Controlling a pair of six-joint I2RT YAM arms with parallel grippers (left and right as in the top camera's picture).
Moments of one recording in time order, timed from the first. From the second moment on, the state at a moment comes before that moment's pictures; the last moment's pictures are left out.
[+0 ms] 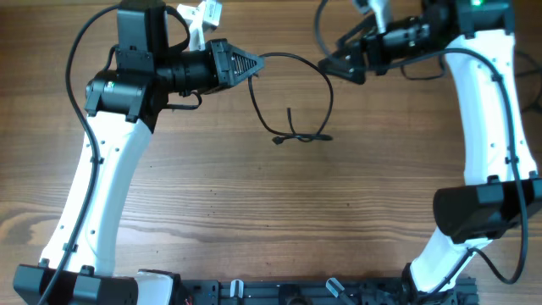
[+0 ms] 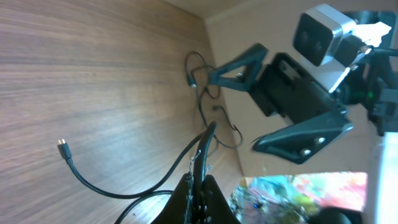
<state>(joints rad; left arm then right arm) -0.17 1.52 1.52 -0.66 0.92 -0.55 0.12 1.94 2.14 -1.40 -0.94 -0.58</state>
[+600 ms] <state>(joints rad) -0.17 1.52 1.52 -0.67 0.98 -0.59 0.27 1.94 2.14 -1.32 -0.96 -0.59</state>
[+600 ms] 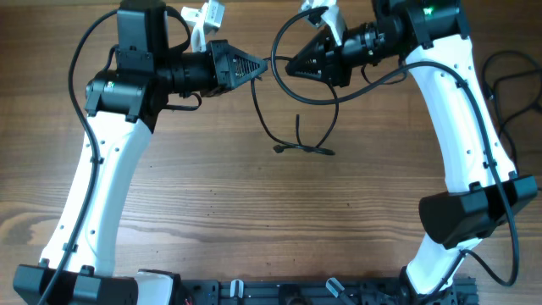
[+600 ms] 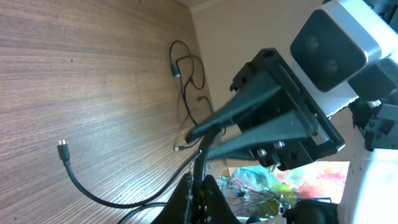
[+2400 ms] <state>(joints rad) -0.17 1.52 1.52 -0.85 0.49 -0.60 -0.65 2.06 2.14 -1.10 -0.17 0.50</state>
